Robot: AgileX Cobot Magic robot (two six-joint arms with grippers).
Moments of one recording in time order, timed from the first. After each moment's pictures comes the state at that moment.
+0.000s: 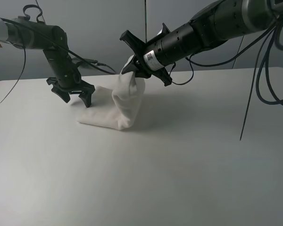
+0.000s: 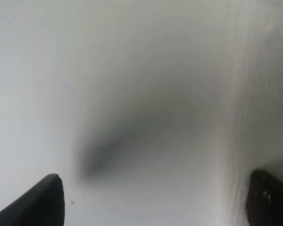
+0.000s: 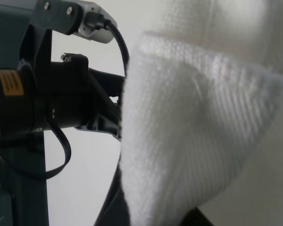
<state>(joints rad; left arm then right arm) -0.49 2.38 -1.84 0.00 1.02 0.10 0.47 2.00 -1.34 1.23 0.58 -0.28</state>
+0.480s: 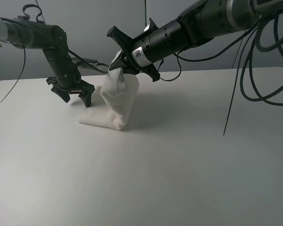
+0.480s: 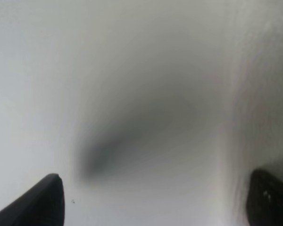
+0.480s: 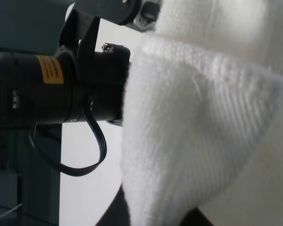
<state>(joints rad) -0.49 2.38 -1.84 0.00 1.02 0.12 0.51 2.05 -1.43 1.25 0.61 -0.31</state>
